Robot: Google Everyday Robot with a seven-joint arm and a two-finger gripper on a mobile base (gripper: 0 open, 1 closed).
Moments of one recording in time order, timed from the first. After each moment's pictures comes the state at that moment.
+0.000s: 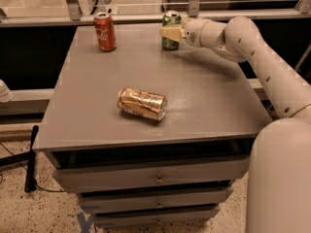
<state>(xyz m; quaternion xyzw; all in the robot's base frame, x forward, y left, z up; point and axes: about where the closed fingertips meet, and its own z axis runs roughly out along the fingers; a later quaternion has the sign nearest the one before) 0.862 -0.078 0.896 -0.30 0.68 0.25 0.61</state>
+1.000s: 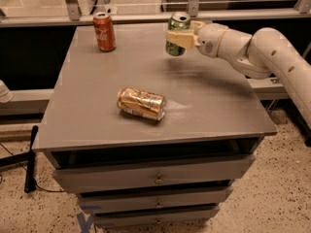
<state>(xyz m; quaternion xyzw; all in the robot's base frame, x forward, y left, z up) 0.751 -0.086 0.935 -0.33 0.62 0.31 0.64</state>
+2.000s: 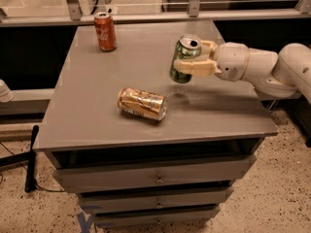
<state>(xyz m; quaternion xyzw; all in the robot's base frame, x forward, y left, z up) 0.615 -0.094 0.934 -0.44 0.53 0.40 0.61</state>
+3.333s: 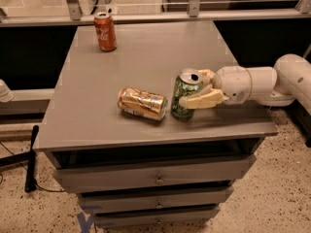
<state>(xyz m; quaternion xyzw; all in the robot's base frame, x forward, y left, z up) 0.529 -0.088 0.886 -0.52 0.49 0.49 0.50</state>
